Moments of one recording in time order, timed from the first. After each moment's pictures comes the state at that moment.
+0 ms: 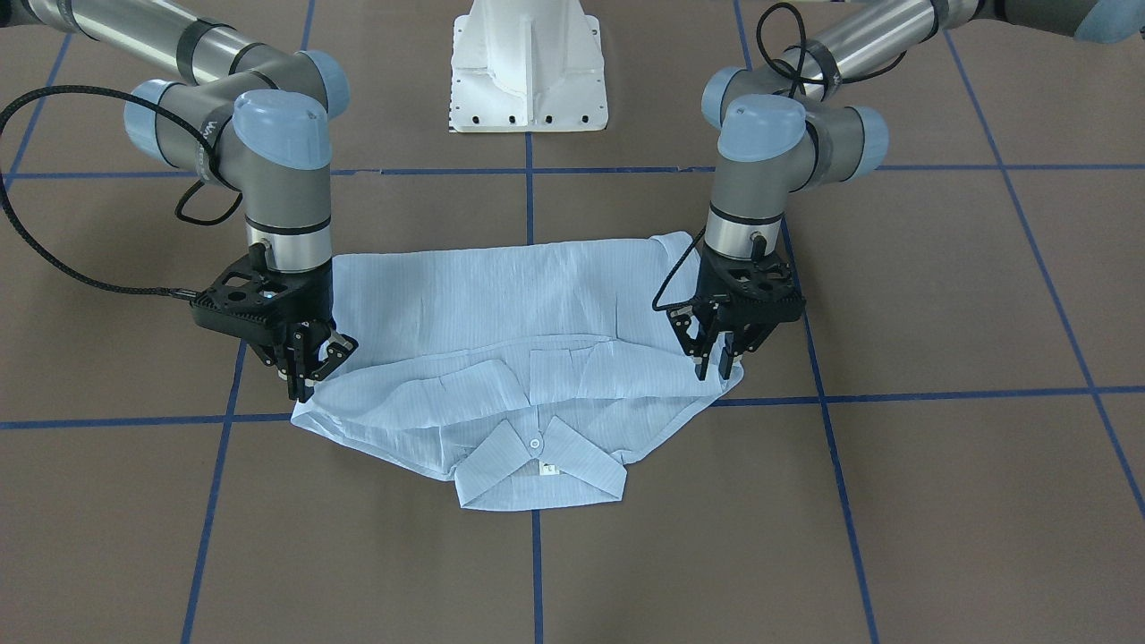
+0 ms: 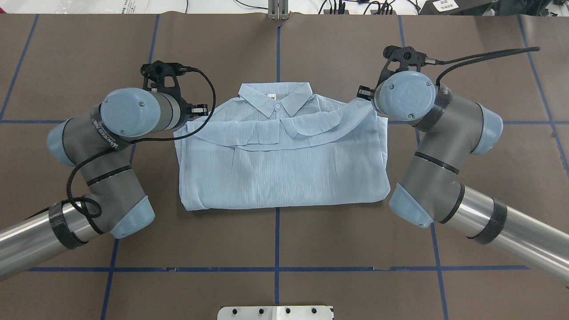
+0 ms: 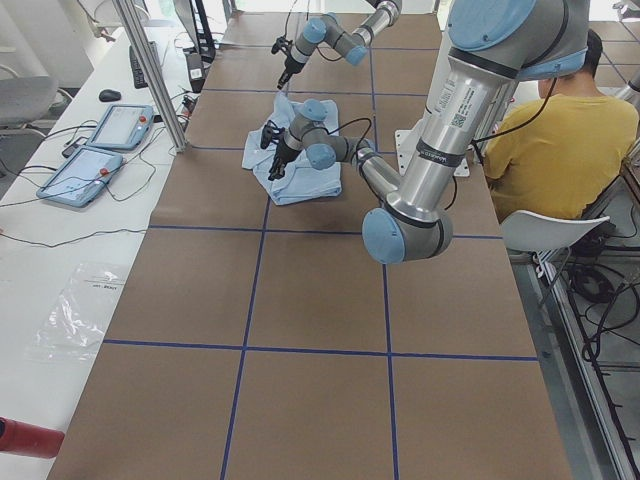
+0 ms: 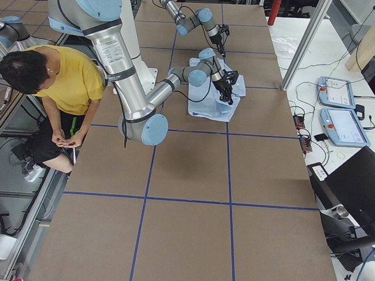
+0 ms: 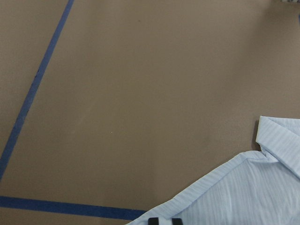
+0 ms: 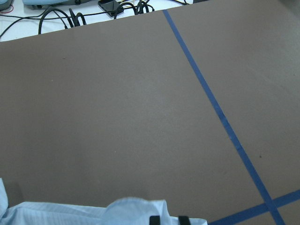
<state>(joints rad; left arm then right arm) -0.64 -2.06 -1.65 -1.97 -1.56 -1.16 0.68 -1.07 1.70 -1.45 1.48 1.37</state>
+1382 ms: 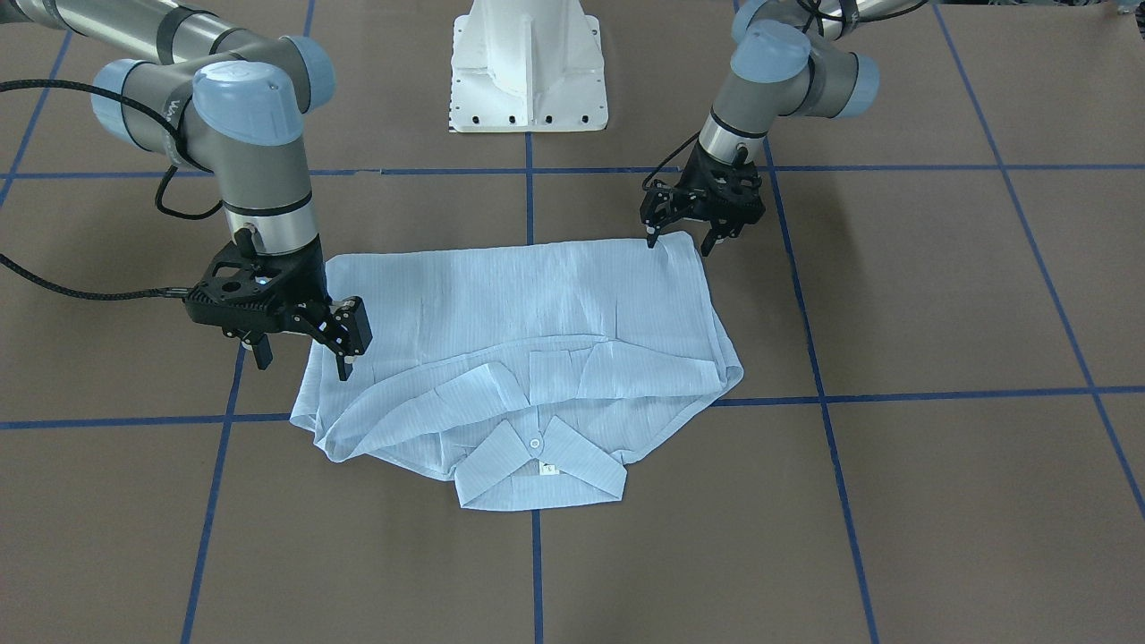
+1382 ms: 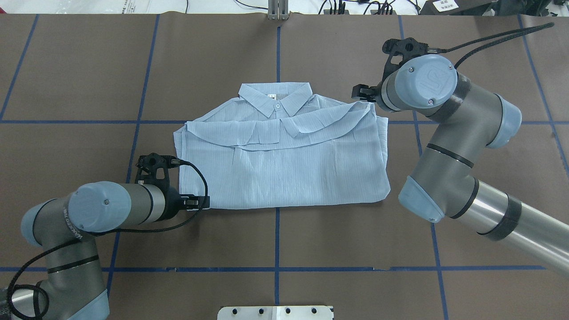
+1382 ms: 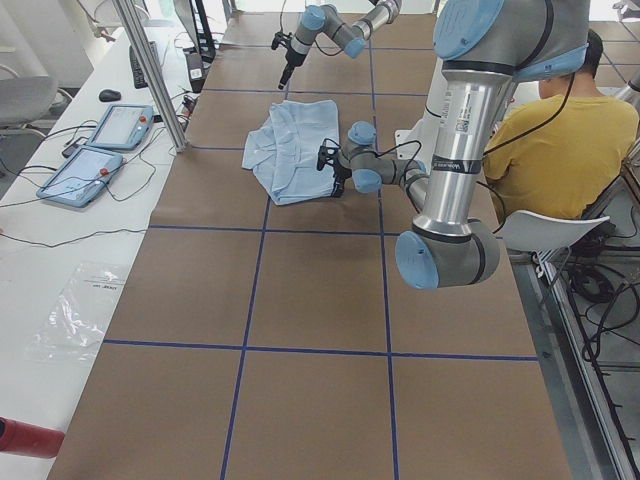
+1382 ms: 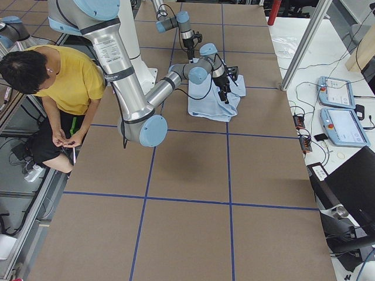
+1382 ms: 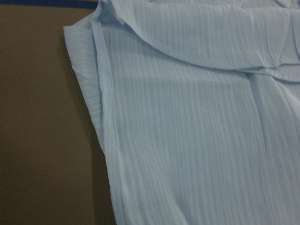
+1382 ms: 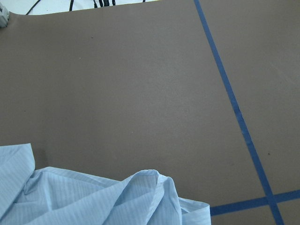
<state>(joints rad) -0.38 -1.80 -1.83 -2.12 -1.62 -1.30 0.71 -1.09 1.76 -1.44 1.58 1.25</state>
